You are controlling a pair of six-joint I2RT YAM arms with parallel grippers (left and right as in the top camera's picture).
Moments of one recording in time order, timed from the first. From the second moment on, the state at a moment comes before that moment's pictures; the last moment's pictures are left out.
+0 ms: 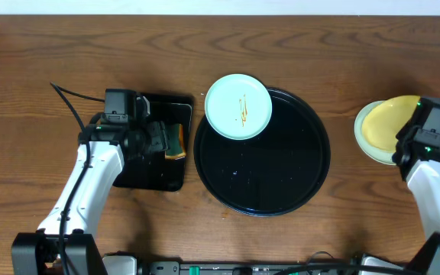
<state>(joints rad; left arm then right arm) -0.03 1.45 0.93 -0.67 0.18 -0.27 -0.31 1.41 0.79 -0.19 0.51 0.30</state>
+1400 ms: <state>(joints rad) -0.03 1.45 0.93 -0.67 0.18 -0.27 0.22 1.63 1.10 -0.40 -0.32 0.13</state>
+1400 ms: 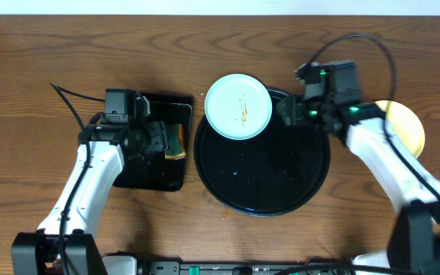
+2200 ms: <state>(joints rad) -0.03 1.45 0.93 -0.67 0.18 -0.27 0.28 1.97 1.10 -0.11 -0.28 0.29</state>
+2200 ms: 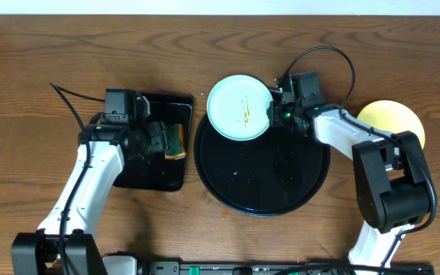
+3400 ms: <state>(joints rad) -0.07 1.60 0.93 -0.51 0.18 -0.27 0.29 1.75 1.08 -0.67 -0.03 0.31</state>
